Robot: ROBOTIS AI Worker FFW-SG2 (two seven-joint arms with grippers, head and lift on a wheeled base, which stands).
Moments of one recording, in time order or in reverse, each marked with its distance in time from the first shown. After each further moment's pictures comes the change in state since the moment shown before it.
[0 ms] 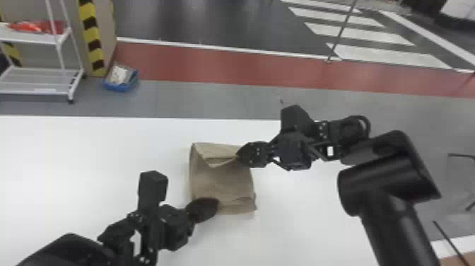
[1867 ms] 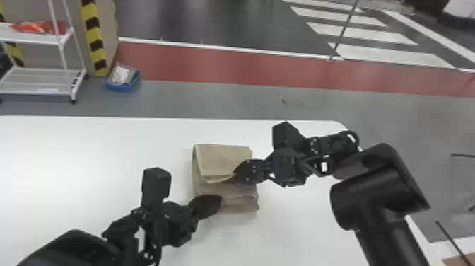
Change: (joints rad) left arm -0.009 -0.006 0.000 -0.003 0.001 0.001 0.006; right arm 0.037 0.014 0.028 0.037 0.020 0.024 0.000
